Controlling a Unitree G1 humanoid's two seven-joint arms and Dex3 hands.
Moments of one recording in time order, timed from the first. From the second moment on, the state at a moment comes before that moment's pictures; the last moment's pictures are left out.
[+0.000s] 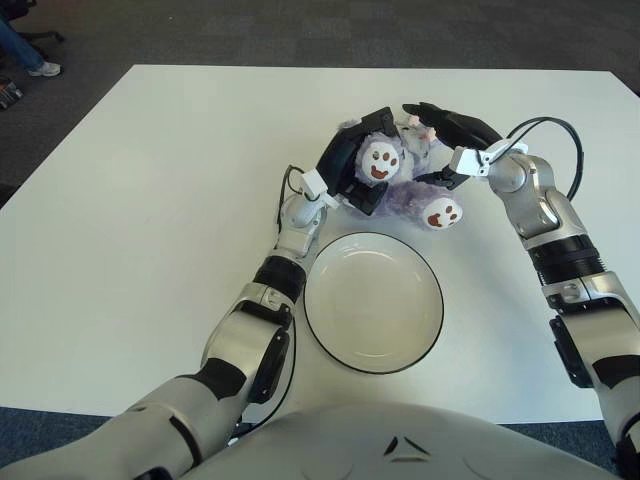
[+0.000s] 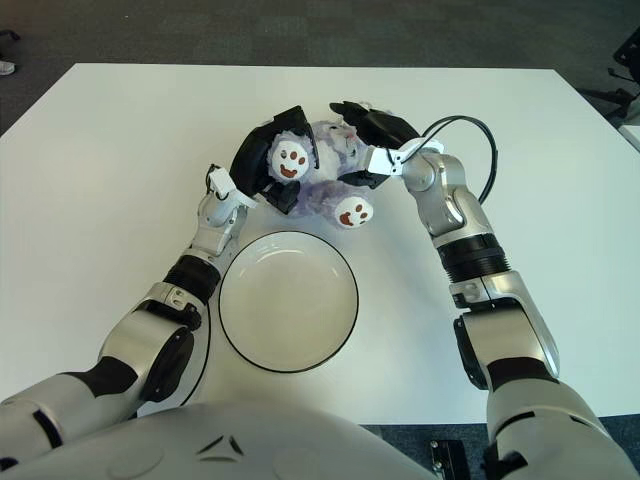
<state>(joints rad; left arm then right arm) -0.61 -0.15 -0.12 0.70 -0.11 -0.81 -0.41 -0.65 -0.49 0.25 0.36 -0.55 -0.15 0.30</state>
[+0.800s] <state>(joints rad) -0.60 -0.14 -0.14 0.66 0.01 -0.78 -0.34 -0.75 -0.44 0.30 0.66 -0.56 -0.33 0.20</state>
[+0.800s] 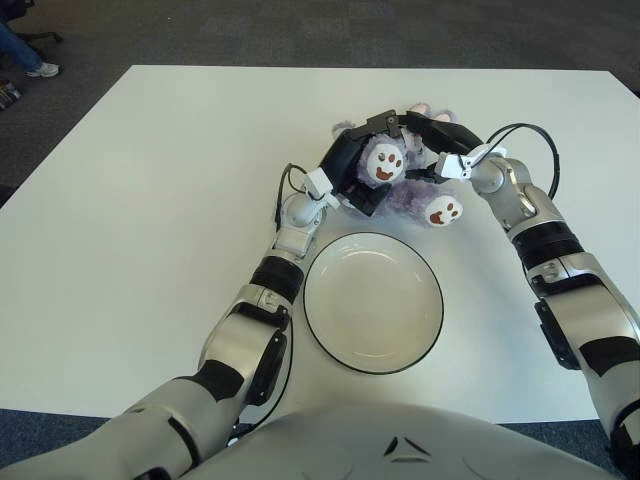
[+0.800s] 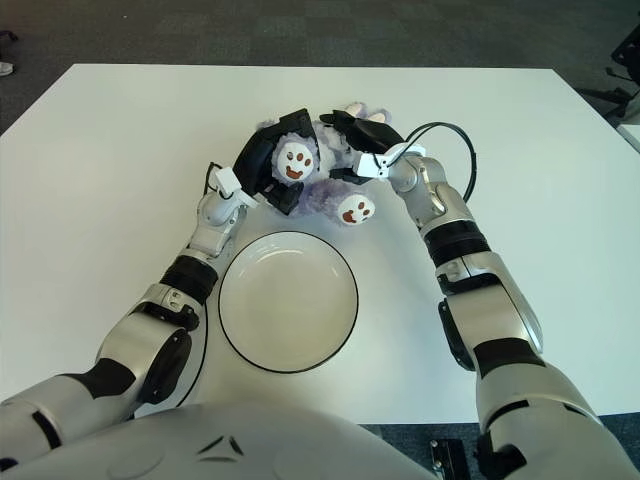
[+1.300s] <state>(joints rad) -0.60 -0.13 -0.14 0.68 0.07 -0.85 -0.25 -0.76 -0.43 0.29 0.62 -0.41 -0.40 0.34</state>
